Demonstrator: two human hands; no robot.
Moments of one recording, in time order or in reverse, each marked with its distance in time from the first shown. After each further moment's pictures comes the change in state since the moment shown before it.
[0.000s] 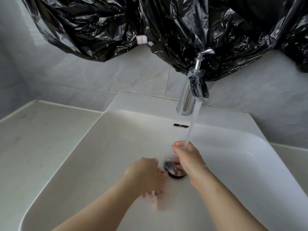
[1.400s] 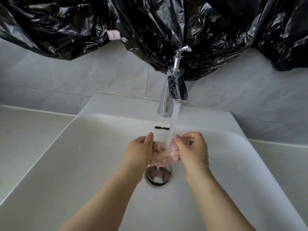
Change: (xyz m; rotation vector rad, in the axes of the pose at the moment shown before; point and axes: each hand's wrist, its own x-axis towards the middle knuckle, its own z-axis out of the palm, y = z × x) left_hand 0.058 0.039 -0.006 -1.156 0.251 -0.127; right_hand 0.006 -0.019 -0.030 0.215 0.296 -0.084
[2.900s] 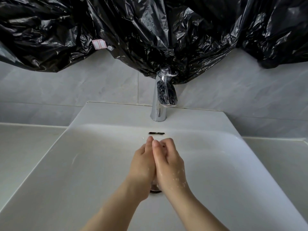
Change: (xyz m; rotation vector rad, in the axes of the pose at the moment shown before) left_hand -0.035 0.015 0.010 -0.328 -0.286 -0.066; right_hand -0.027 0.014 0.017 -0.234 -0.181 -0.265
